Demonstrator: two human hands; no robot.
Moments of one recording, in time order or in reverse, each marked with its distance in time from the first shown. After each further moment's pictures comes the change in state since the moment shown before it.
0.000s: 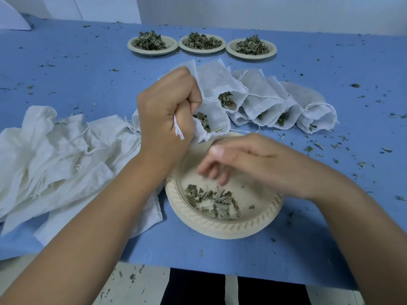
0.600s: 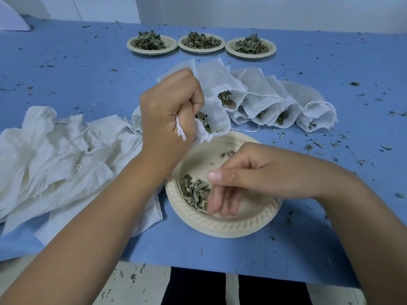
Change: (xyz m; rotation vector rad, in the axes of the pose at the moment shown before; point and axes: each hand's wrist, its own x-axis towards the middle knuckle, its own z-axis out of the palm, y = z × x) left_hand -0.001 0.000 0.001 -0.002 -0.022 0.007; right_hand -0.001 0.001 -0.002 0.073 -0.274 0.105
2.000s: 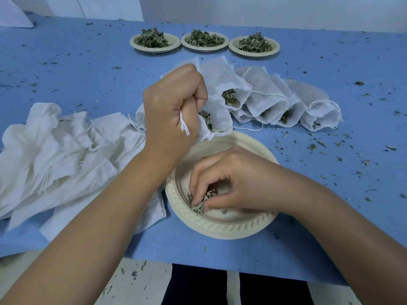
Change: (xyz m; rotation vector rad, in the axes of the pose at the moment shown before) left_hand 0.002 0.000 -0.001 0.001 0.003 -0.009; right_hand 0.024 0.009 0.021 -0.371 0.111 -0.368
